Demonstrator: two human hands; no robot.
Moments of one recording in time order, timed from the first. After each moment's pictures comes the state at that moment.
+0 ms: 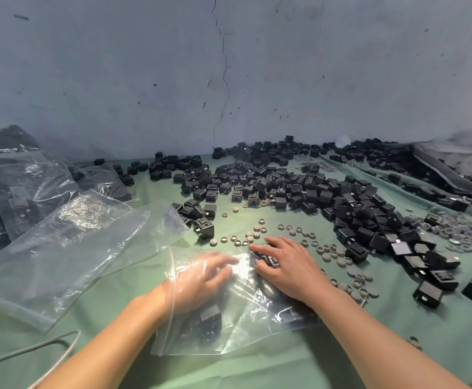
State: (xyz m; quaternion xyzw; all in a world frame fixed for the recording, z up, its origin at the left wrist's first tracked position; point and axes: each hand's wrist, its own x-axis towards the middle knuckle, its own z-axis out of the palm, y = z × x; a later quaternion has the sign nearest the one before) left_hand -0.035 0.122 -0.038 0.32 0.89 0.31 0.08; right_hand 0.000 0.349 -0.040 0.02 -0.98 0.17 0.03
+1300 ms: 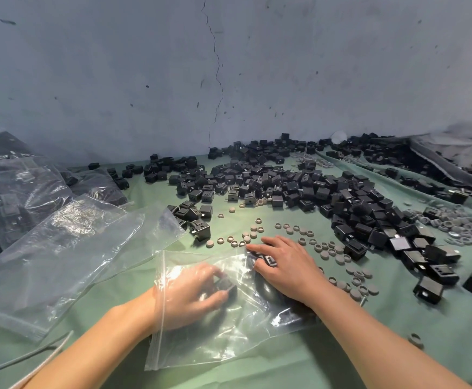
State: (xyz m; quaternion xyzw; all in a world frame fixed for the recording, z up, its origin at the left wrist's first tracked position) left_hand -0.020 0.101 -0.018 0.42 0.90 0.14 0.01; right_hand -0.001 0.352 -0.044 0.02 -0.98 0.20 0.04
